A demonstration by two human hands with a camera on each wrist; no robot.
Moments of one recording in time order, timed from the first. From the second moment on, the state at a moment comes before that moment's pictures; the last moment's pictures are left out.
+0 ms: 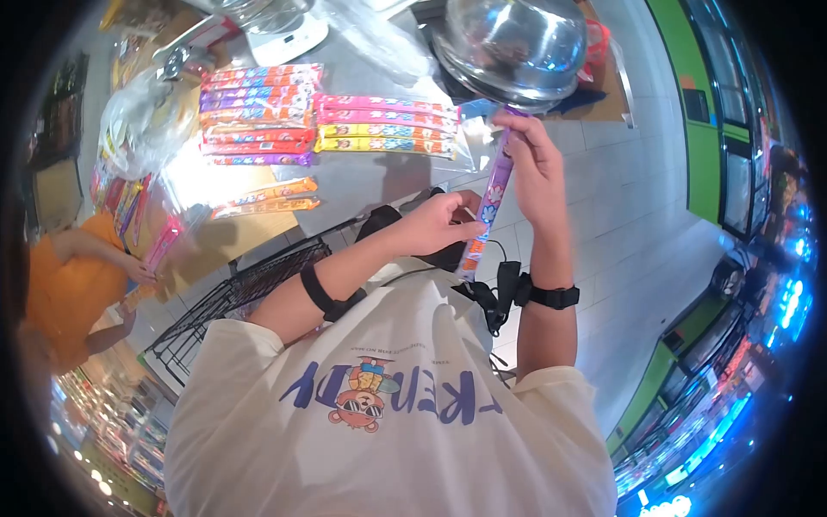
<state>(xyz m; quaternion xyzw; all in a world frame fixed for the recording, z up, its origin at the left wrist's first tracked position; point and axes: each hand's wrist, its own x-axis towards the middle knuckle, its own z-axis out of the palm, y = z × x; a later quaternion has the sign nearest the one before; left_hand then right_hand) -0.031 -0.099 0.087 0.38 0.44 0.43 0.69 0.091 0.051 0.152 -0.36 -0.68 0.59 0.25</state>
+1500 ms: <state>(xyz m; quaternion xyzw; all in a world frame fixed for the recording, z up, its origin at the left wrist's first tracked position) 0.030 -0.018 0.004 -0.08 0.58 0.57 0.58 0.354 0.139 0.017 -0.52 -0.31 0.79 0.12</state>
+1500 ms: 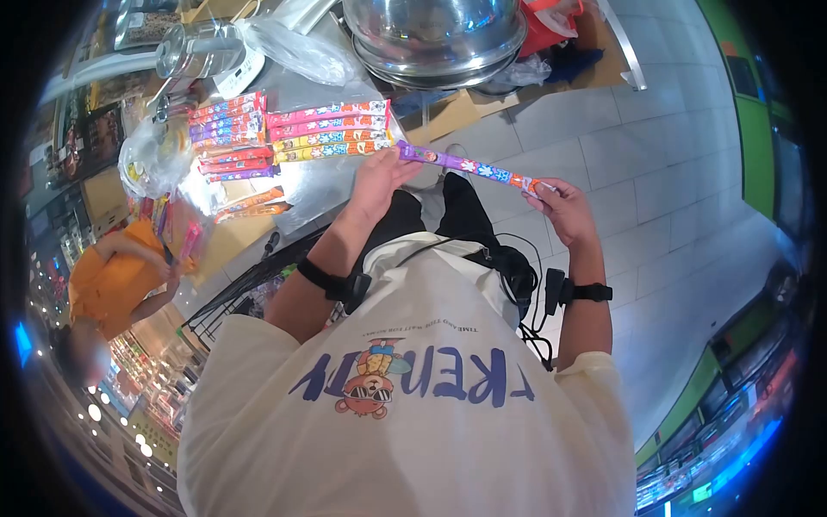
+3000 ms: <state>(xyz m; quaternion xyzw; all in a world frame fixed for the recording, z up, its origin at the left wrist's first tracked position) 0.030 -0.070 0.002 0.59 0.76 0.17 0.22 0.295 0.215 -0.050 -0.40 -0.40 0.82 -0.08</state>
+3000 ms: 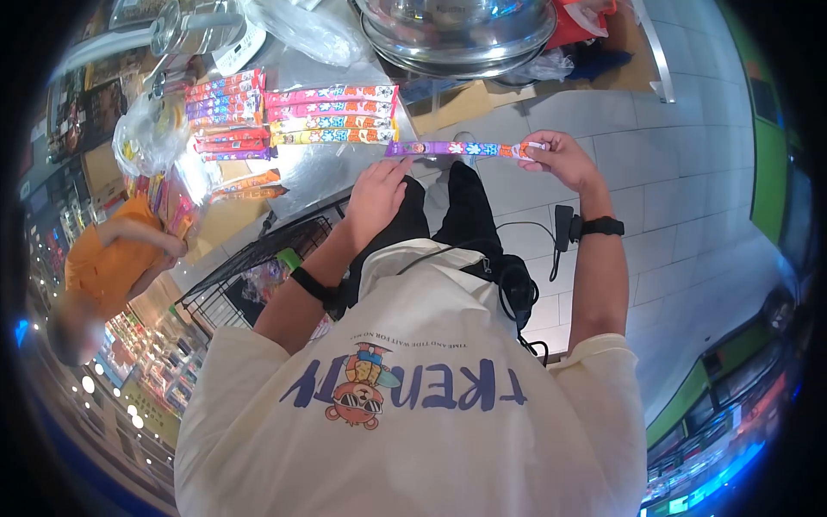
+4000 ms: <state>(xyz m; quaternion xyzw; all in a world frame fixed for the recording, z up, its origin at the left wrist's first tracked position) 0.012 -0.044 -0.007 0.48 0.85 0.19 0.08 0.301 0.190 -0.059 -0.35 -0.46 0.82 0.01</state>
